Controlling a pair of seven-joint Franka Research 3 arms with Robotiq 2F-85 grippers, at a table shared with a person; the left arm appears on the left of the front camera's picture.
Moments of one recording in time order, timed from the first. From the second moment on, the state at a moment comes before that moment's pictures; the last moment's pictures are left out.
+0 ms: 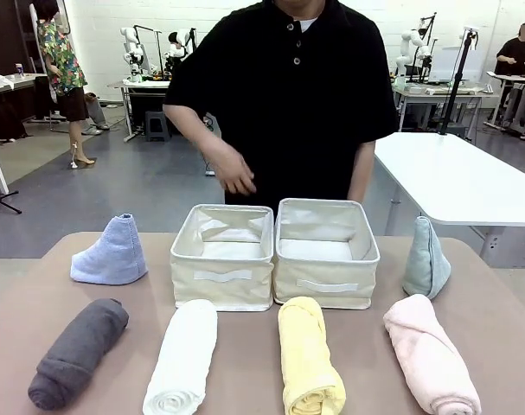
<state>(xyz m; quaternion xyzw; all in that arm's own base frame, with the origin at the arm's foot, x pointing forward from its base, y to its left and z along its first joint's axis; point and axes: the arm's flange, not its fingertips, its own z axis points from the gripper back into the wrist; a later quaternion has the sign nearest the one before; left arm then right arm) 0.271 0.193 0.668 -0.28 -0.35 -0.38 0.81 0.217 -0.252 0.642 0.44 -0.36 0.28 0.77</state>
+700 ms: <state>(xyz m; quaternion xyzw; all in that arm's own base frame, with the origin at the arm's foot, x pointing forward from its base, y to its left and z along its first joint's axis) 0.274 0.188 0.666 -0.28 -0.34 -0.38 0.81 0.215 -0.254 0.637 0.43 -0.36 0.27 0.78</state>
